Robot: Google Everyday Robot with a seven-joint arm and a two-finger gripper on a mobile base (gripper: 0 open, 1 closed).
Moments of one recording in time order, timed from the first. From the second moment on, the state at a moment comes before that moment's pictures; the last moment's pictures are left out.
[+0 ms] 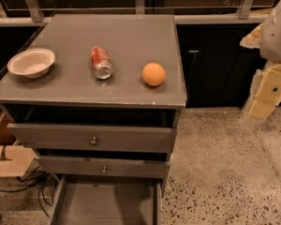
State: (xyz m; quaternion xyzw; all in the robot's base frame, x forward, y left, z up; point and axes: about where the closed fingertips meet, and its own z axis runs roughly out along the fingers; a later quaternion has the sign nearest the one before) arm 0.438 -0.216 0.977 -0.60 0.78 -0.04 0.16
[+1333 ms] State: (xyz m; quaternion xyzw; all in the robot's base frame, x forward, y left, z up) arm 0.479 -0.133 0.993 -0.69 0.69 -0.03 0.21
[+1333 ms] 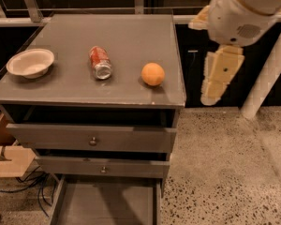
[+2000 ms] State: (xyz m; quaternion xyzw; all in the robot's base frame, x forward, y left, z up) arm 0.489 -0.108 0.990 -0.71 0.67 -0.01 0.21
